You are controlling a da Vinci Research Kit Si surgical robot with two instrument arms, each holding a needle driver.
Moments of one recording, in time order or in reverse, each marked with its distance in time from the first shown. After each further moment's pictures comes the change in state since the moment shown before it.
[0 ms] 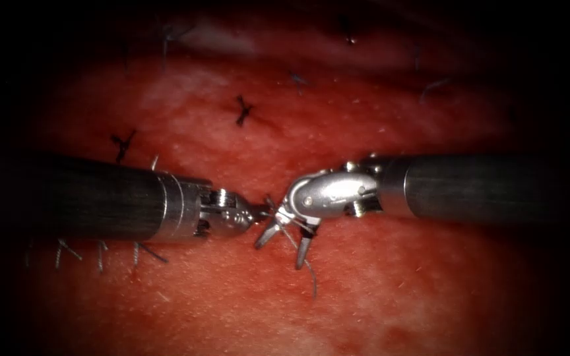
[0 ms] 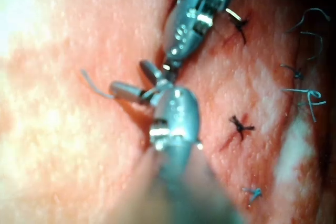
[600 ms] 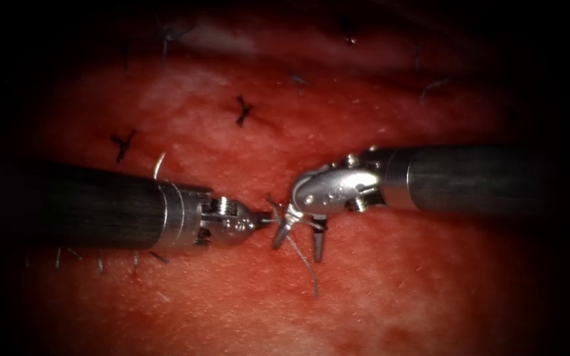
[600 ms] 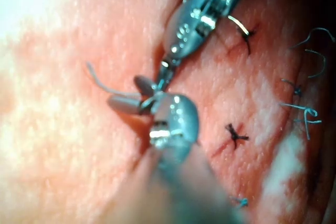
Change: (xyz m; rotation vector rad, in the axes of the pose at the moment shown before) right arm -0.001 -0.001 0.000 0.152 -0.194 0.071; left arm 0.000 0.001 -0.001 -0.002 0.005 0.006
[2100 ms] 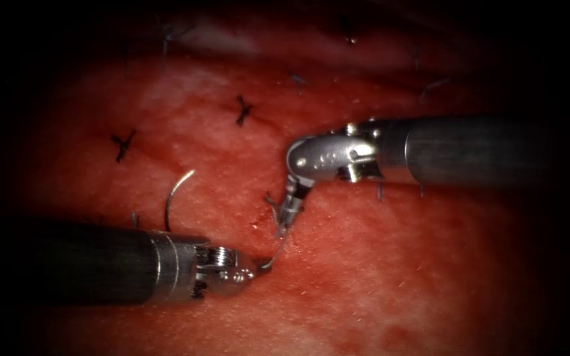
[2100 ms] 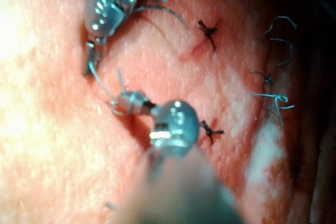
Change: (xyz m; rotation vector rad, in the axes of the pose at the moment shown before) right arm 0.000 0.002 -0.006 -0.277 0.192 0.071; left arm 0.003 0.007 -0.005 -0.003 0.006 -0.011
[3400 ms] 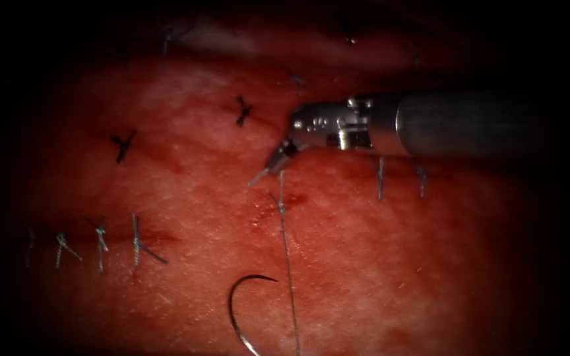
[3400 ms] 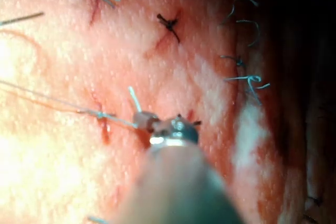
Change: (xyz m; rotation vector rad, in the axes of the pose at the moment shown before) right arm -0.005 0.003 -0.004 -0.504 -0.005 0.392; left arm 0.006 0.012 -0.006 -0.007 0.025 0.080
